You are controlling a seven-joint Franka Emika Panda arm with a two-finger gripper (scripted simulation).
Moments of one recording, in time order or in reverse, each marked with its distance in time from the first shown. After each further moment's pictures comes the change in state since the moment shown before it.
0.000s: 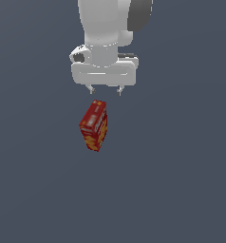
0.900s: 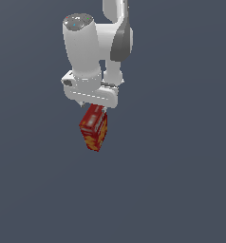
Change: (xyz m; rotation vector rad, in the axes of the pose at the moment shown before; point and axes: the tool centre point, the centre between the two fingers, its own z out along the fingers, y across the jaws) arm 0.000 0.058 0.080 -0.038 -0.043 0.174
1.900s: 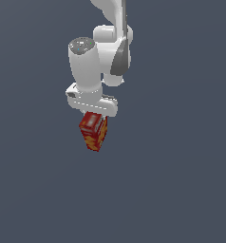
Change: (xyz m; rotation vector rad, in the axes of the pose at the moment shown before) arm 0.000 0.001 0.050 -0.001 0.001 0.005
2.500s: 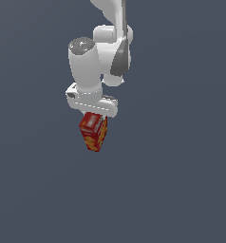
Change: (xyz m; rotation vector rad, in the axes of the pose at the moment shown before) arm 0.002 -0.001 0.000 0.000 -0.001 0.001
